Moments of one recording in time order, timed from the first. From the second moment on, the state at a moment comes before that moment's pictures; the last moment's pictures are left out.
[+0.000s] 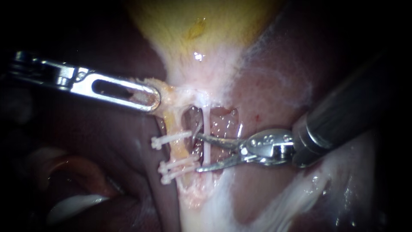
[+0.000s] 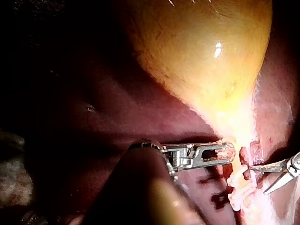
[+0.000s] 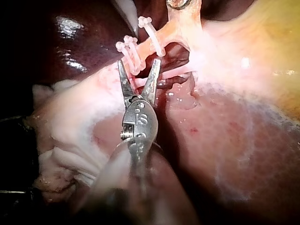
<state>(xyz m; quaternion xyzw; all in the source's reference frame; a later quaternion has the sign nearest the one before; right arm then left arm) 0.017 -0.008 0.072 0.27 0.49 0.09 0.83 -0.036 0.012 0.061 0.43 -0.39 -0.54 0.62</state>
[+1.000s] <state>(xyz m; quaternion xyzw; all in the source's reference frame) 0.023 -0.008 0.074 0.36 0.50 0.12 0.78 -0.037 0.012 0.061 0.42 -0.39 -0.54 0.62</state>
